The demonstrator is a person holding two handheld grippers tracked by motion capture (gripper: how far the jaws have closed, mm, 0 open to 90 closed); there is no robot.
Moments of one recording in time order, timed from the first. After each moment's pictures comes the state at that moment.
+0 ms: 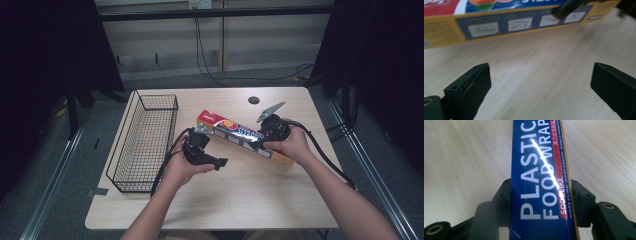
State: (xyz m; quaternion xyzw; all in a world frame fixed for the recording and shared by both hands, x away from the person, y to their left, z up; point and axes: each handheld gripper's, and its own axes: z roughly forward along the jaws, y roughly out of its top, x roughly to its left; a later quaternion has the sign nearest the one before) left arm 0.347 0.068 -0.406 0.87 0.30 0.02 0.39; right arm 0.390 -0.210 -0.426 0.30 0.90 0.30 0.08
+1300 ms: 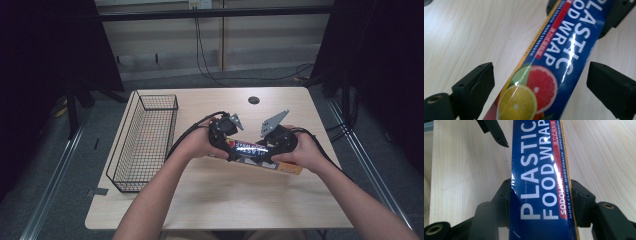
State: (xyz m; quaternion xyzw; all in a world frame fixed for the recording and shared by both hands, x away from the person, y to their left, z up) left arm 0.384 -0.004 -0.389 0.96 0.07 0.02 0.26; right arm 0.347 -0.206 -0.405 0.18 0.93 0.32 0.05
